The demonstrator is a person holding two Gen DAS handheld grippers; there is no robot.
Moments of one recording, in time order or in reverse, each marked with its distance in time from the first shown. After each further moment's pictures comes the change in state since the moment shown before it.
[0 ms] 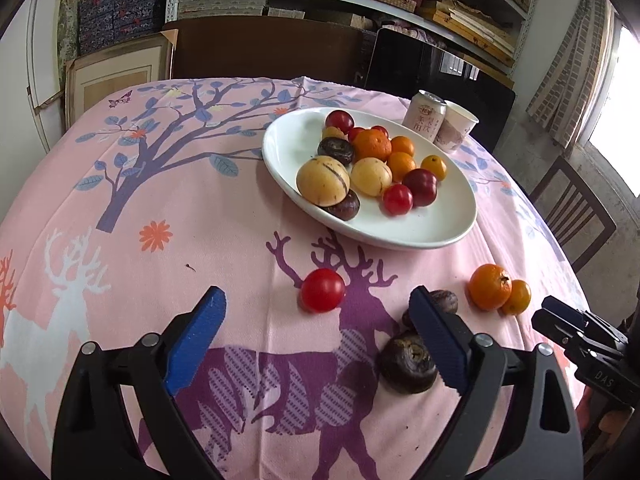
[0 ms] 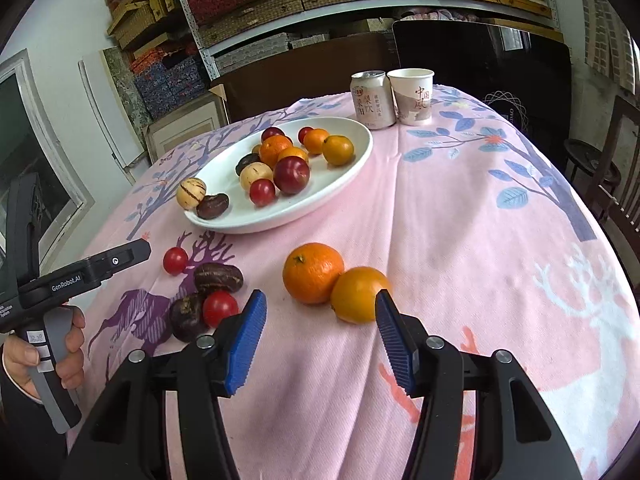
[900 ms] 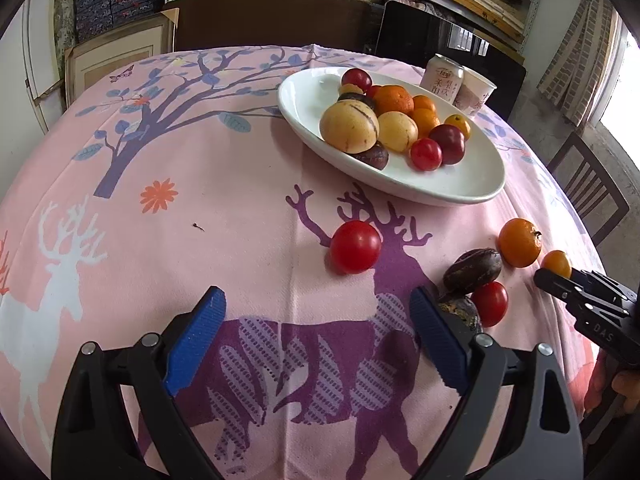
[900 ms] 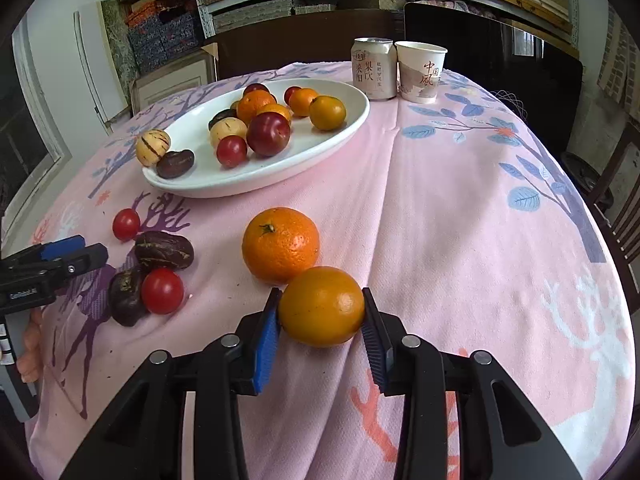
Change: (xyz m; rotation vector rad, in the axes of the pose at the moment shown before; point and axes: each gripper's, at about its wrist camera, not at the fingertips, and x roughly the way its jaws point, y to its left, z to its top) left arm 0.024 0.013 -0.018 0.009 0.088 0.036; right arm 0.038 -0.001 0.008 -0.088 0.083 -0.053
